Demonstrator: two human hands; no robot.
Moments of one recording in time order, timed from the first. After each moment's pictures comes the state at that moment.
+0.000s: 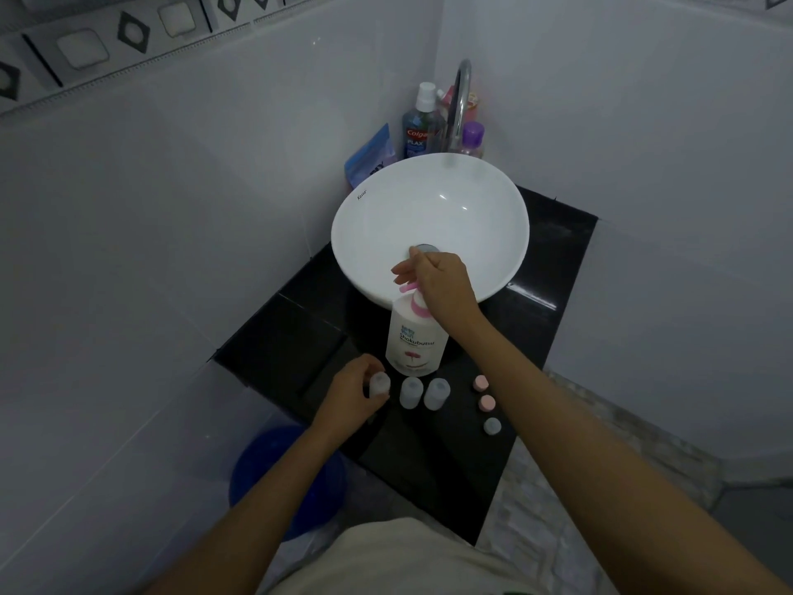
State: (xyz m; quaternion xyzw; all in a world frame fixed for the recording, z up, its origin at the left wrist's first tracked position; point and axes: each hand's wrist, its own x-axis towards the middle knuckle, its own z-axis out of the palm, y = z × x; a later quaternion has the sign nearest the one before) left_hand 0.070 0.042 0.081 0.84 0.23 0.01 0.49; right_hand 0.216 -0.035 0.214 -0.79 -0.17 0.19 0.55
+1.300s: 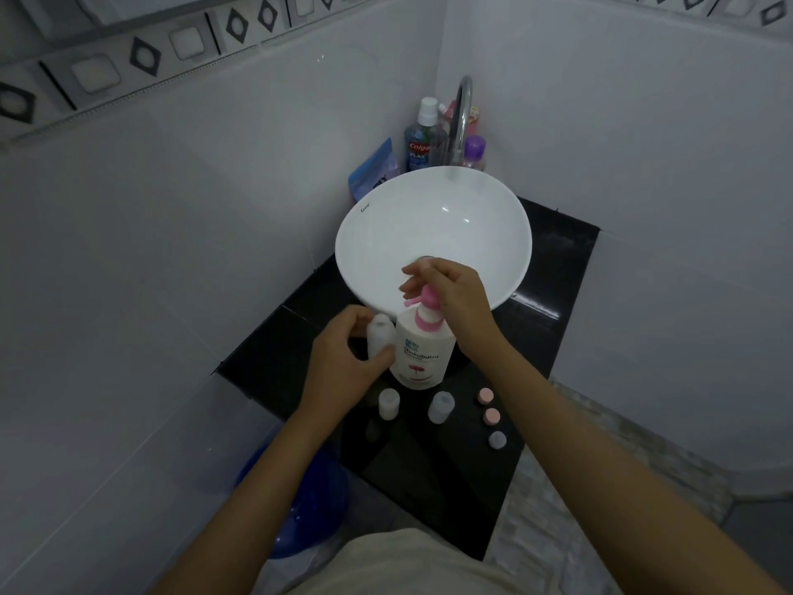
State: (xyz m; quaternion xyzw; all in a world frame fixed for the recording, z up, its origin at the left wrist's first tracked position) left_hand 0.080 0.051 0.180 0.81 0.19 0.21 0.51; right_hand 0.220 -0.051 0.216 -0.69 -0.20 0.21 0.66
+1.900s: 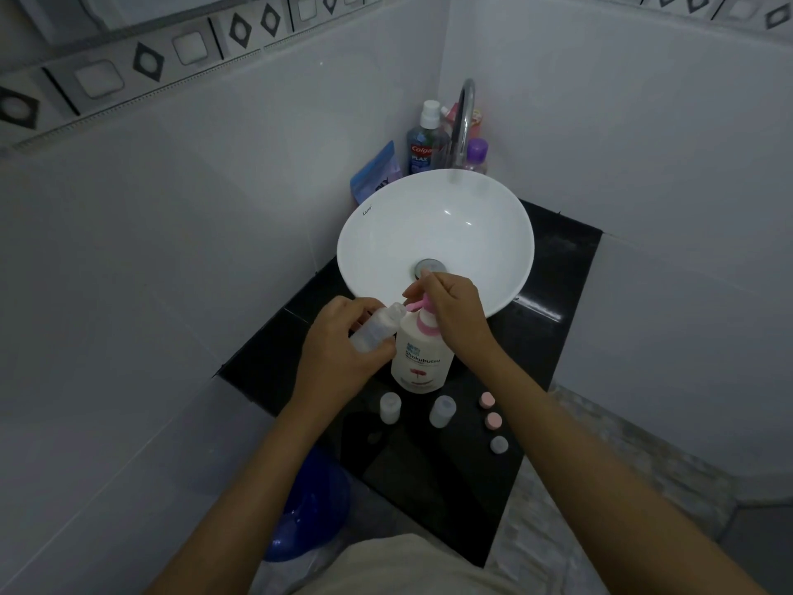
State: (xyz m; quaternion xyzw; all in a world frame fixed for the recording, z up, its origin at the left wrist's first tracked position) left_hand 0.086 0.060 0.195 0.85 0.17 0.23 0.44; right_hand 0.220 -0.048 0.203 -0.77 -0.23 0.15 0.58
